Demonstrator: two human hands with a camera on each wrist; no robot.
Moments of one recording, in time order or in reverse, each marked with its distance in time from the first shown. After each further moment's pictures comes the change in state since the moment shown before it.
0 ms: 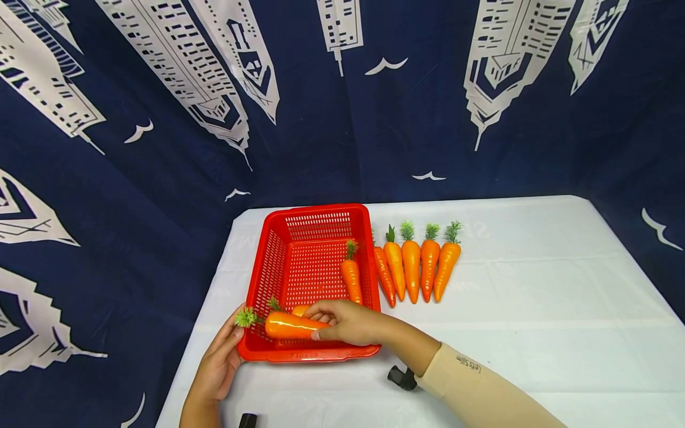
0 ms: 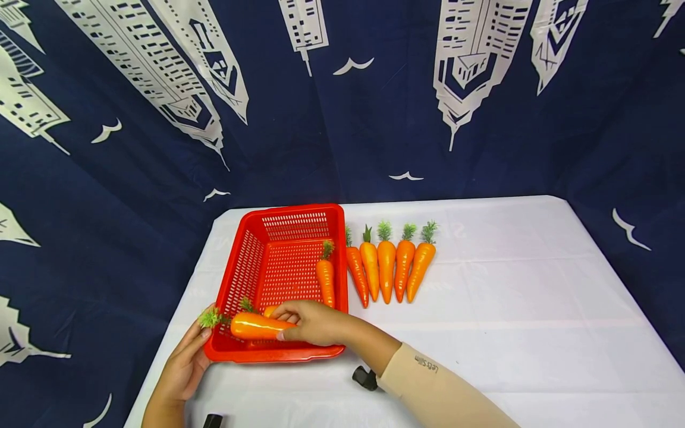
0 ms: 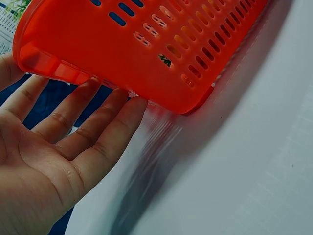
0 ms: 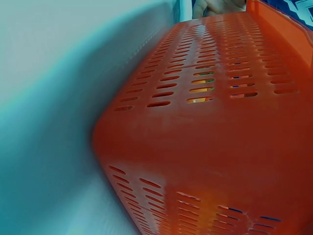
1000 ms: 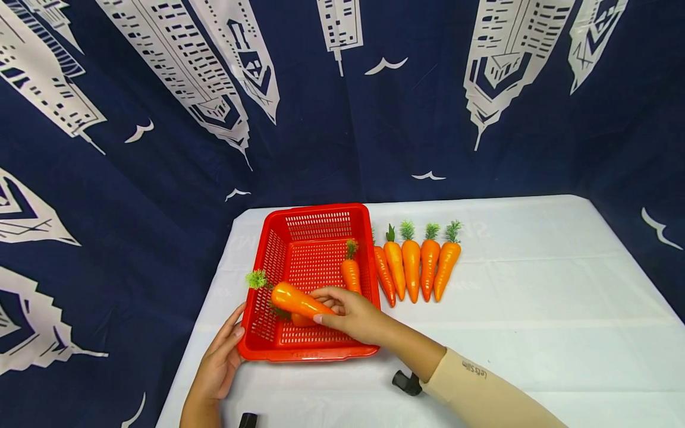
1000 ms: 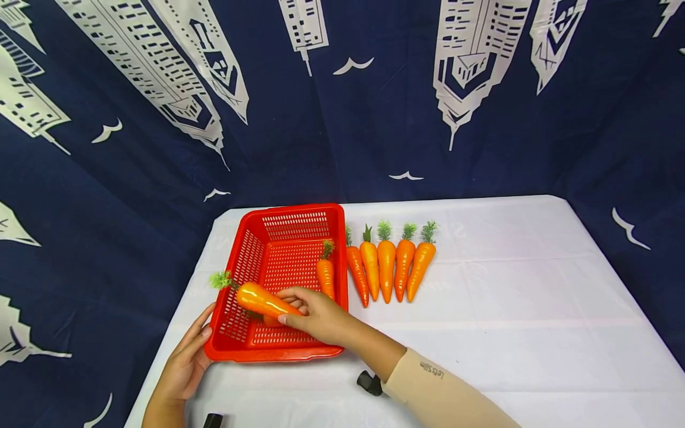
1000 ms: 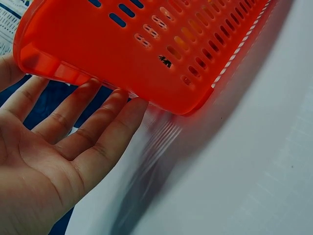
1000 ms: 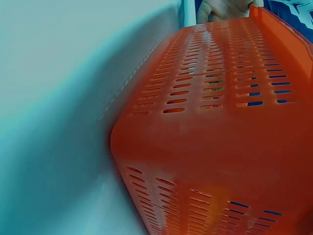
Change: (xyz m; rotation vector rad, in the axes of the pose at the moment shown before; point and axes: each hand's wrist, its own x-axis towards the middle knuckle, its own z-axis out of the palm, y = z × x) left_hand 0.000 0.001 0.000 0.006 -0.028 0.000; right_hand -0.007 0.004 0.001 0.109 0.224 -0.087
